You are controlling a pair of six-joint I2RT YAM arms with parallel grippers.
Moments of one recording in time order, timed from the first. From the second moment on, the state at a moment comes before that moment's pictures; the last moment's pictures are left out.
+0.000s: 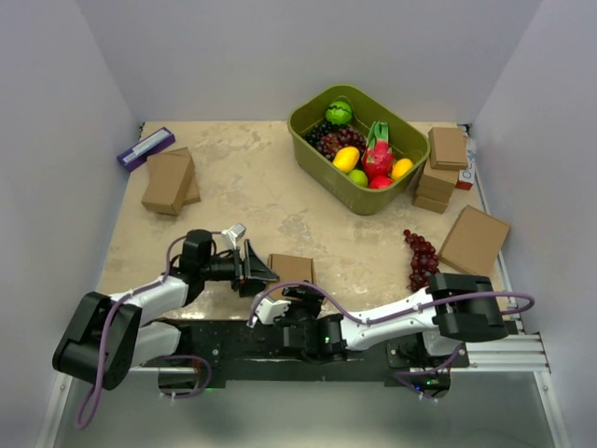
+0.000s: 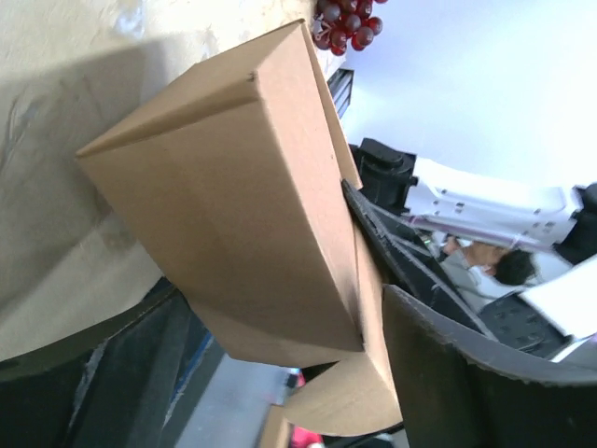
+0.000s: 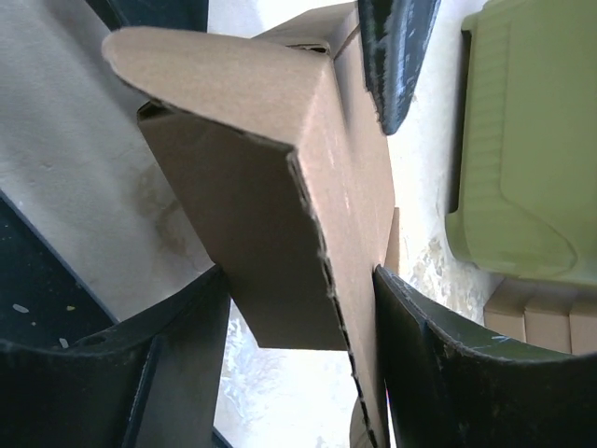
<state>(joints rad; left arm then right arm) -0.31 1.19 0.23 0.38 1.02 -1.07 1.63 1.61 0.85 -0.17 1.03 -0.04</state>
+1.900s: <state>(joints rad) -0.16 0.82 0.43 0.02 0.61 -0.44 1.08 1.50 1.27 -0.63 0.23 0.00</state>
